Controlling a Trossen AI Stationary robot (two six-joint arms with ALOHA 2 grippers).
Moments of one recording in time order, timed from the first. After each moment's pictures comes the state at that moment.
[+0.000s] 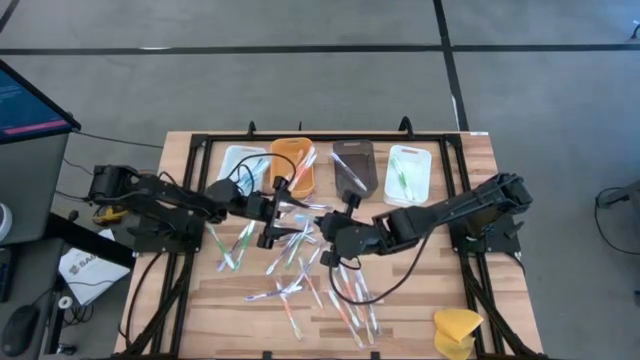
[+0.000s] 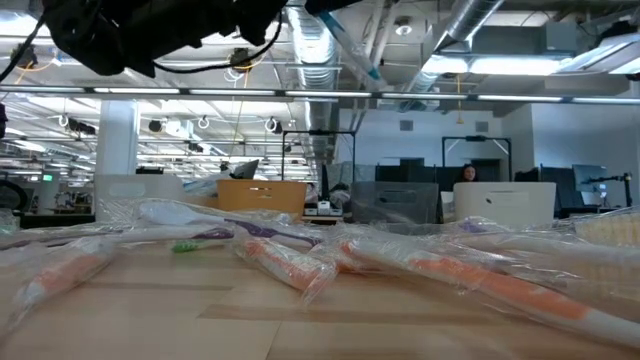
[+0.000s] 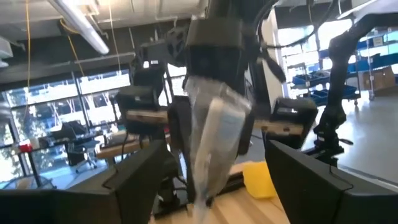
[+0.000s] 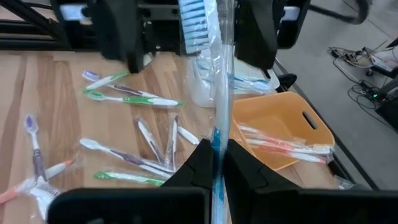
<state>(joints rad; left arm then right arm) 0.02 1.38 0.48 1.21 0.29 0.15 0.33 1.72 1.52 -0.49 0.70 0.19</state>
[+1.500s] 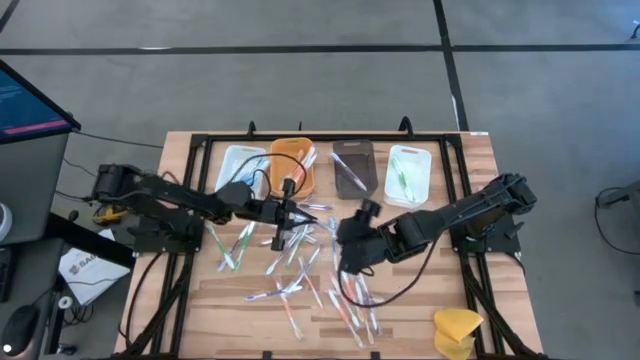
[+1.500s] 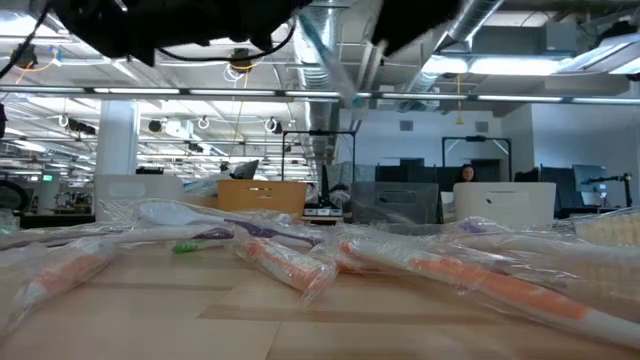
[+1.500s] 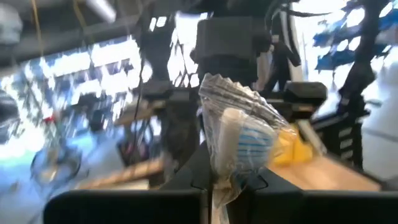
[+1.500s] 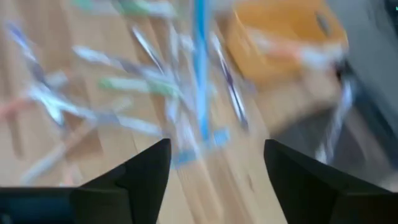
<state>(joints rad) -0.02 1.38 0.57 0.94 0.15 0.25 0.39 1.70 1.52 -0.91 0.63 0.53</state>
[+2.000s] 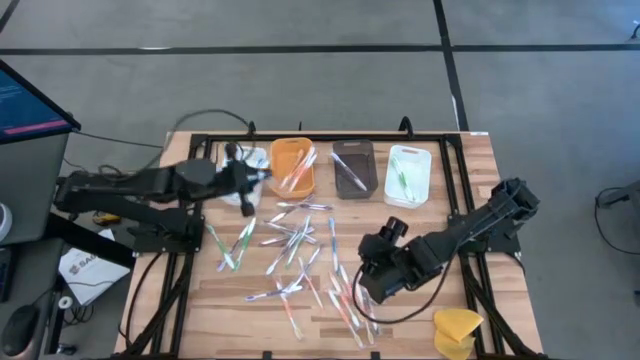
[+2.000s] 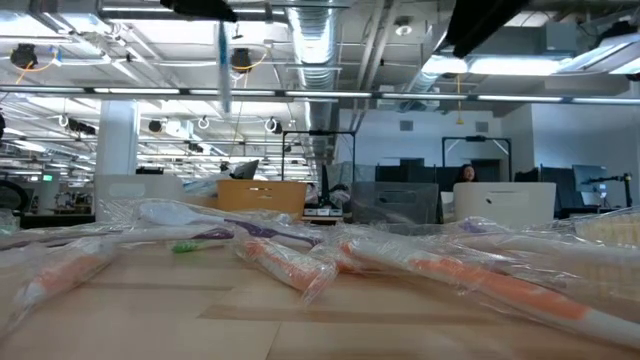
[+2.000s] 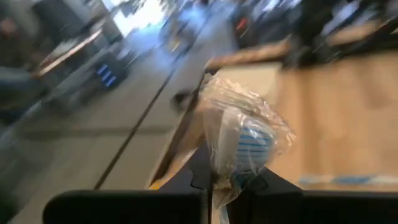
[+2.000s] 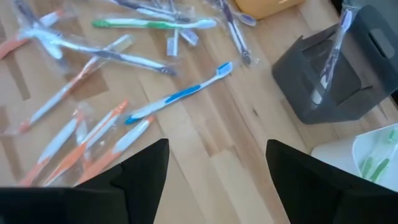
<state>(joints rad) 0.00 0.88 0.89 -0.33 -0.48 0.26 0.56 1.71 1.52 -1.19 0.63 0.89</state>
